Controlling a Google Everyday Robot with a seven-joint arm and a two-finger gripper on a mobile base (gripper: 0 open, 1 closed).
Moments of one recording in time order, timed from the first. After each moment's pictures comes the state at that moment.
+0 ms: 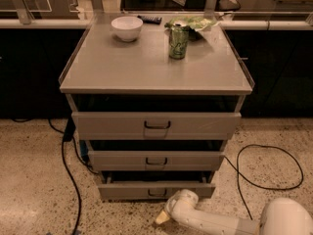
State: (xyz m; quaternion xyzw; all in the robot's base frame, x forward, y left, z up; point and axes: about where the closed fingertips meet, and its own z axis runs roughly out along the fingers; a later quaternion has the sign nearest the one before) arm 0.539 -0.071 0.133 -0.40 0.89 0.03 0.21
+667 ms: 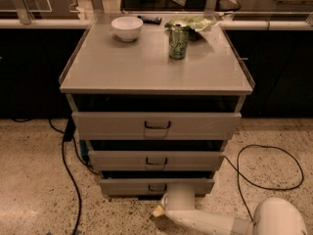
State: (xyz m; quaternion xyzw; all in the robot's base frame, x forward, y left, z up) arm 0.573 -0.060 0.136 -0.38 0.89 -0.02 0.24
